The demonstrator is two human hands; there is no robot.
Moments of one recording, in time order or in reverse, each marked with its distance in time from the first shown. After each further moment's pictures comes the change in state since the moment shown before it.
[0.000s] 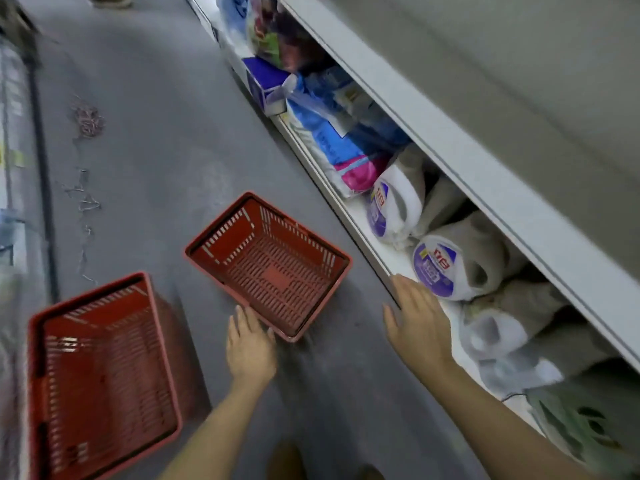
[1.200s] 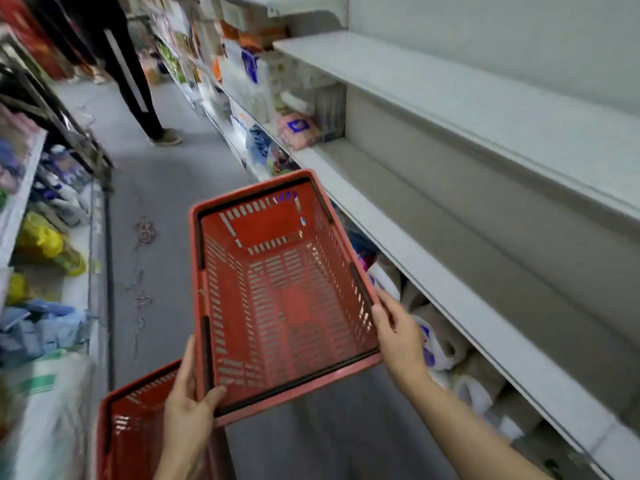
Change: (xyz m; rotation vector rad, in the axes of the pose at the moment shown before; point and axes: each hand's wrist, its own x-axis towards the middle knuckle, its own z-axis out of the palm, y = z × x) left_hand -0.113 0.002 -0.266 -1.224 0.178 0.008; right_hand 0.071 -0.090 -0.182 0.933 0.011 0.398
